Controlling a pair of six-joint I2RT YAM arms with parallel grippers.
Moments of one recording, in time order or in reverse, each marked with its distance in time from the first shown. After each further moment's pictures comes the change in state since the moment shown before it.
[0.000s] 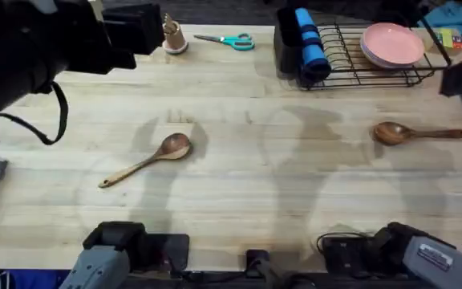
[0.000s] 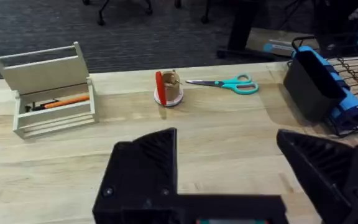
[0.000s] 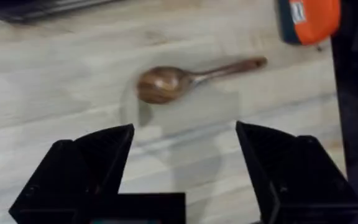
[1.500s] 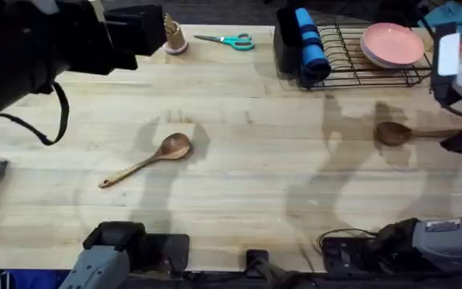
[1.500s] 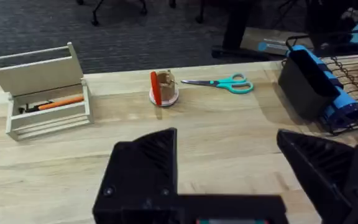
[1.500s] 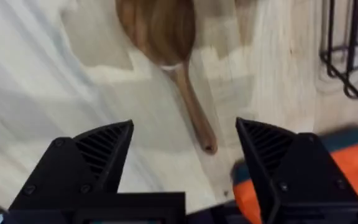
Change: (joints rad) left arm 0.000 0.000 0.000 -0.001 0.022 0.000; right arm -0.238 0.555 0.000 0.132 -0.120 -1.645
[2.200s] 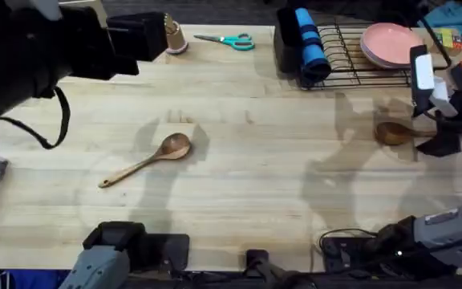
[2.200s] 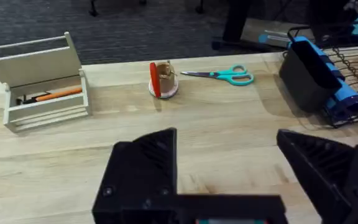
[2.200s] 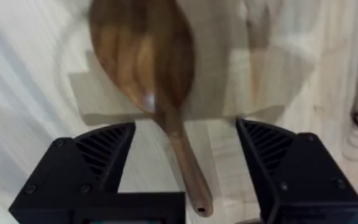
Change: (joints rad) left arm 0.000 0.000 0.000 -0.034 0.000 0.000; right arm 0.000 0.217 0.003 0.096 -0.061 -0.080
